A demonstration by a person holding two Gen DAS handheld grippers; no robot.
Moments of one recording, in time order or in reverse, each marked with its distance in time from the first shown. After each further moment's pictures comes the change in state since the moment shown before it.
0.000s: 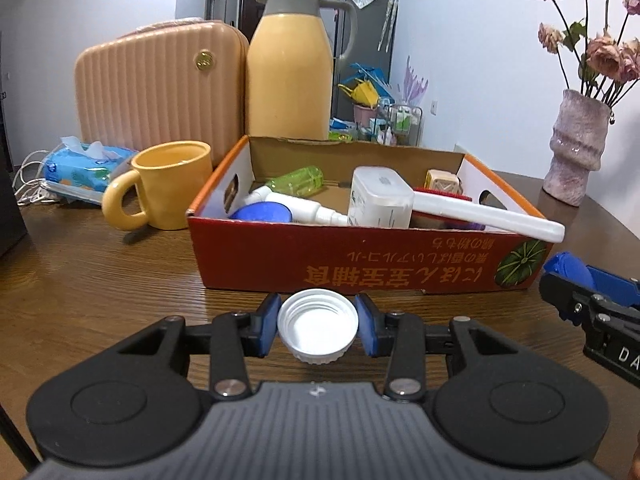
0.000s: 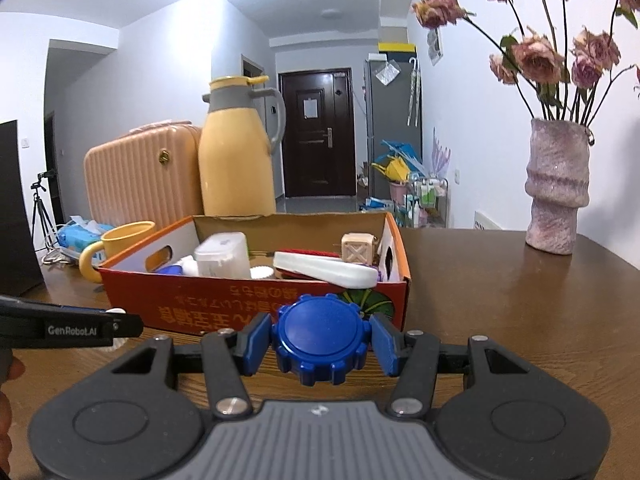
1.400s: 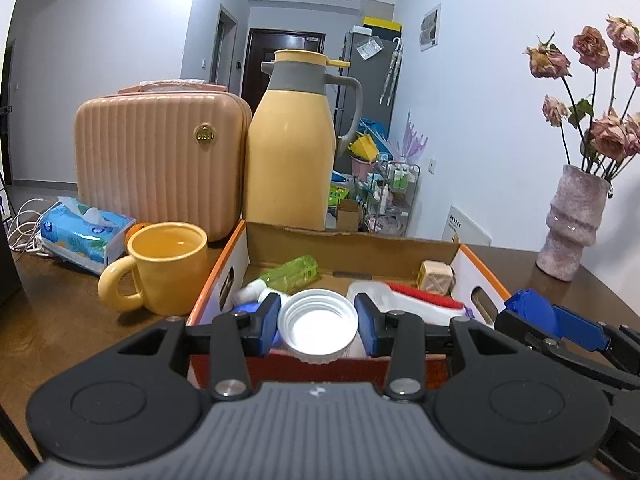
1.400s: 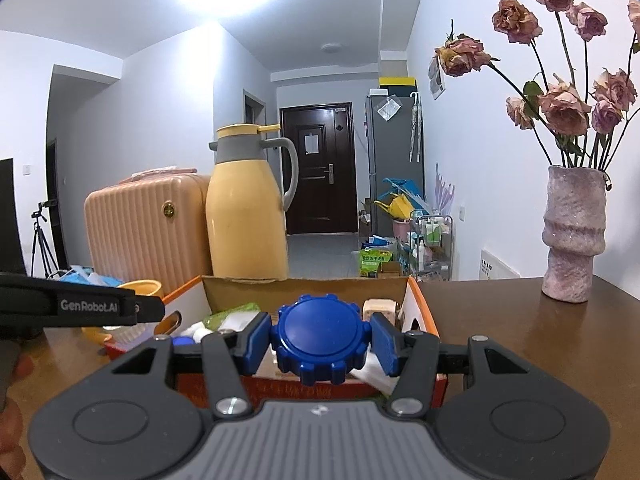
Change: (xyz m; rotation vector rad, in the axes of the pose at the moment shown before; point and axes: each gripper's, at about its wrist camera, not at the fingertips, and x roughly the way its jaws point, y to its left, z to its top) left arm -0.014 0.005 0.060 -0.057 -0.152 -0.023; right arm 0.028 0.022 0.048 0.011 -0.112 0.001
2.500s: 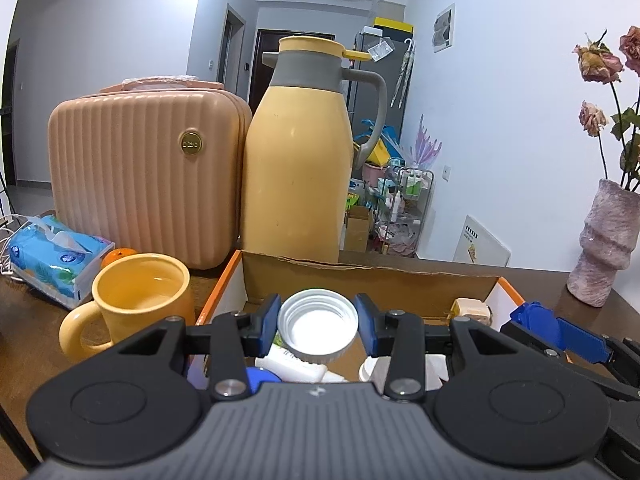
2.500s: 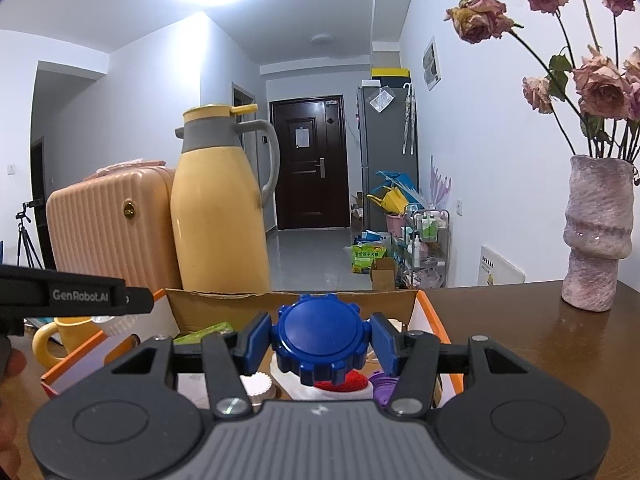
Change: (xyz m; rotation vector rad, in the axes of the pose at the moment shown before) left arm 0.080 0.007 0.033 -0.014 -0.015 0.025; right arm 0.086 -0.004 0.010 0.009 0.024 -0.026
